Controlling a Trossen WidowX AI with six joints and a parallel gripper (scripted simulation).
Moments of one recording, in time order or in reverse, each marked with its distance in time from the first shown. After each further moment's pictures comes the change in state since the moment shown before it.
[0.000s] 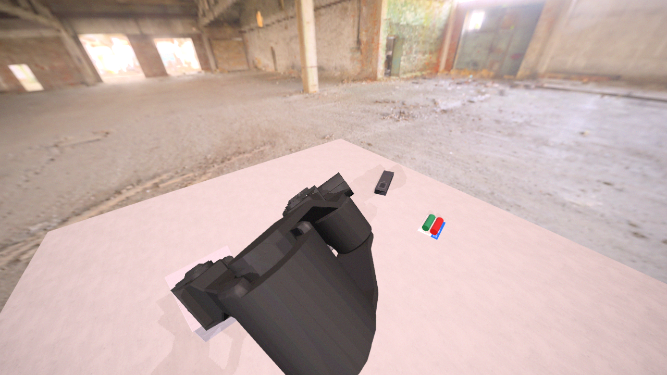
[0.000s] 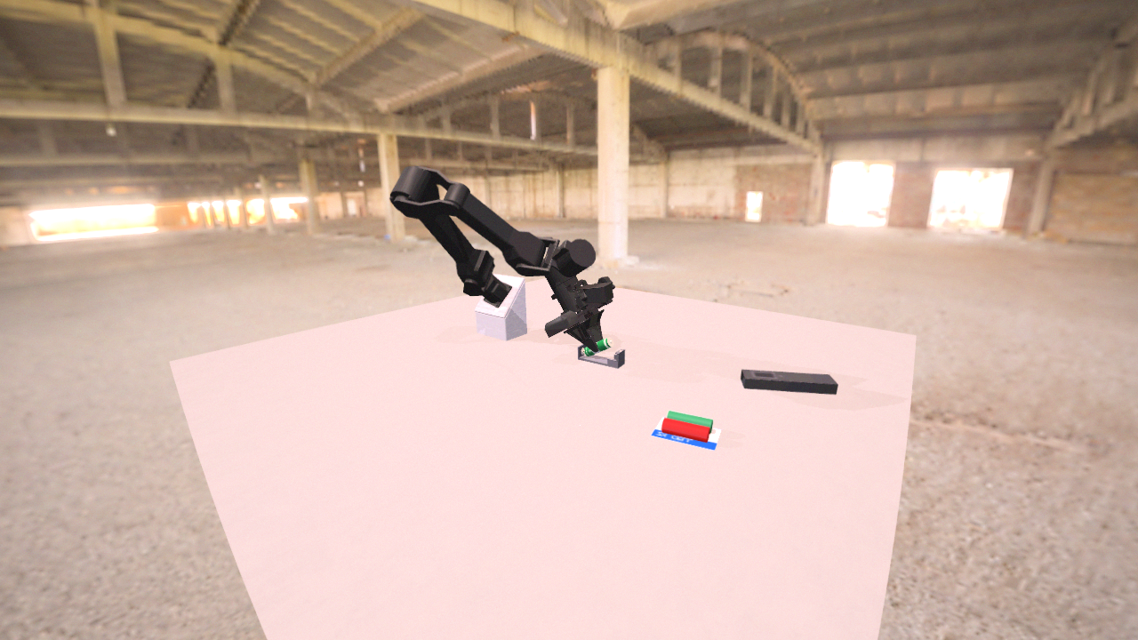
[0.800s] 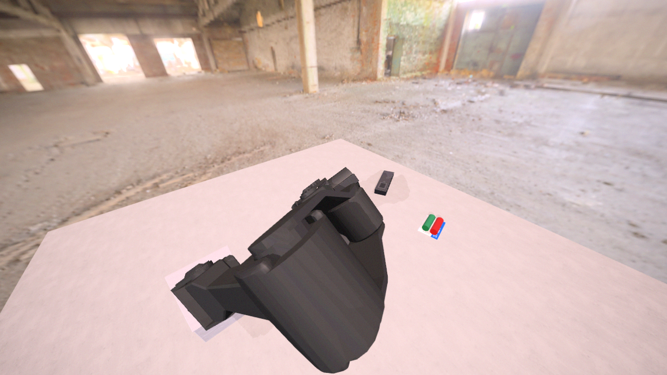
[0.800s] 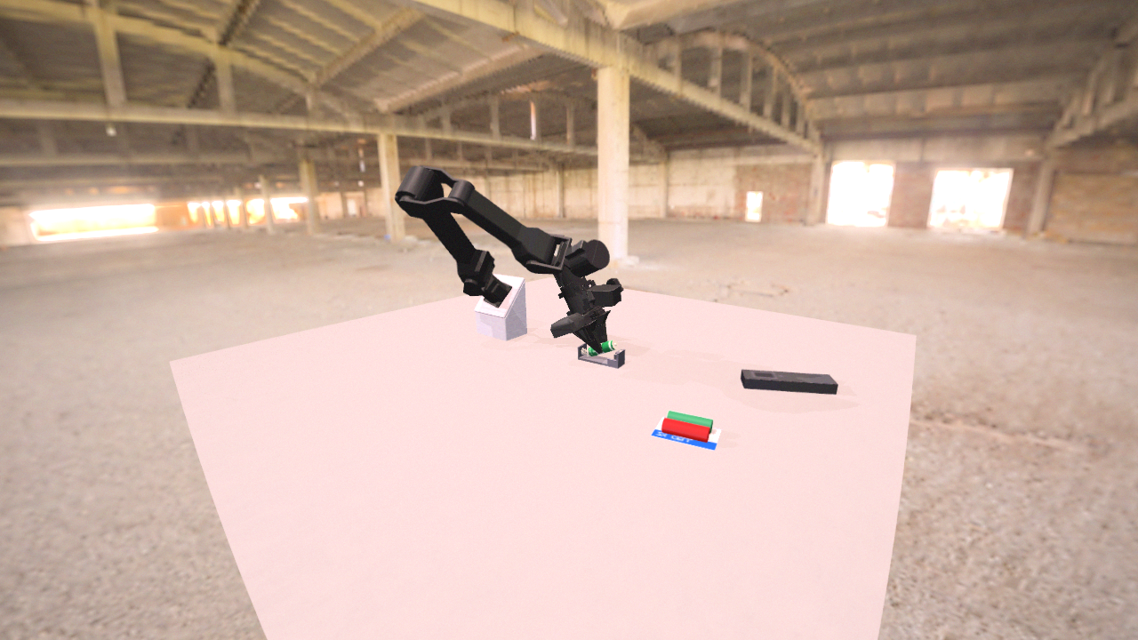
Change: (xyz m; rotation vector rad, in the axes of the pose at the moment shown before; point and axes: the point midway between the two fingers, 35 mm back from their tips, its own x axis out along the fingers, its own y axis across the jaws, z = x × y) arm 0.006 0.002 0.009 0.029 0.090 0.025
